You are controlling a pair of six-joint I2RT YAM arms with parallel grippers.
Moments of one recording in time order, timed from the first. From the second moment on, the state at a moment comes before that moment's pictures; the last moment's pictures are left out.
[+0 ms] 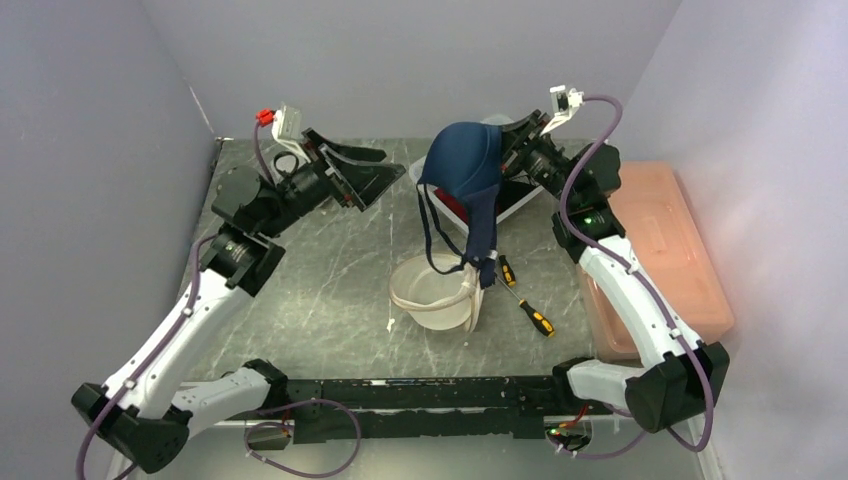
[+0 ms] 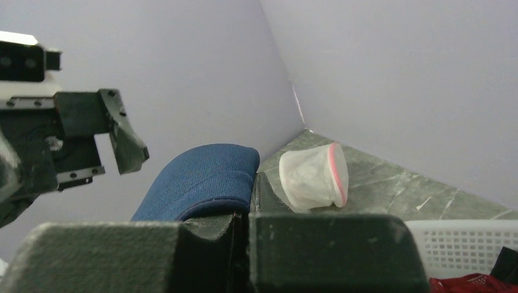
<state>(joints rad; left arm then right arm) -0.54 1.01 1.17 0.16 0.37 -0.65 0.32 1.21 1.19 0.38 -0.55 0.59</state>
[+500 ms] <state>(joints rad) -0.45 1.27 1.19 0.43 0.72 -1.03 0.32 1.18 1.08 0.61 -0.68 0.62</state>
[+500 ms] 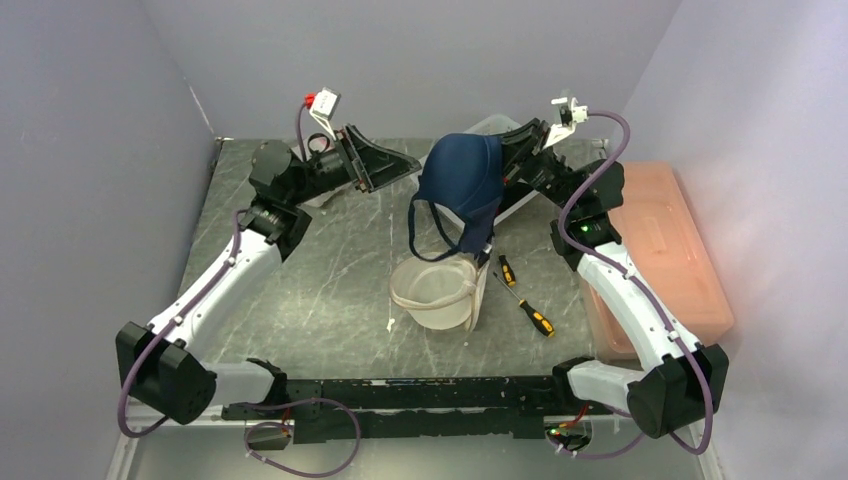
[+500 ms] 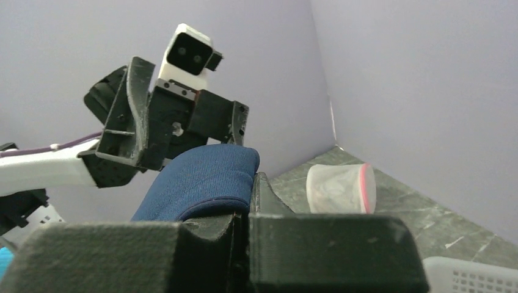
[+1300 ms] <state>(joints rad) -0.46 1.40 1.16 0.81 0.93 -1.36 0.32 1.20 1.08 0.70 -0.70 0.68</state>
